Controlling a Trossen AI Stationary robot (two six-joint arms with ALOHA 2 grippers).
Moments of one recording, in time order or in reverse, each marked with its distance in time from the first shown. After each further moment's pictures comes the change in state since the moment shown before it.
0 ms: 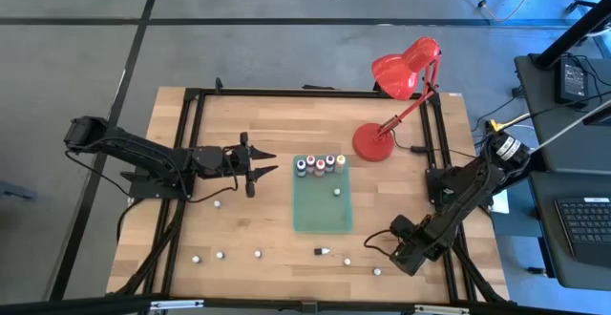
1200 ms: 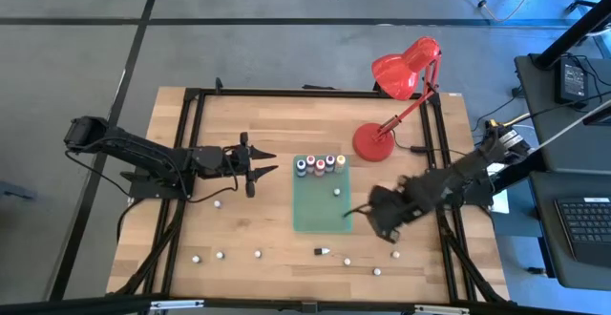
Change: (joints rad) left arm 0.000 0.000 0.000 0.002 0.000 0.008; right arm -0.378 -0.050 0.406 -0.469 0.134 -0.714
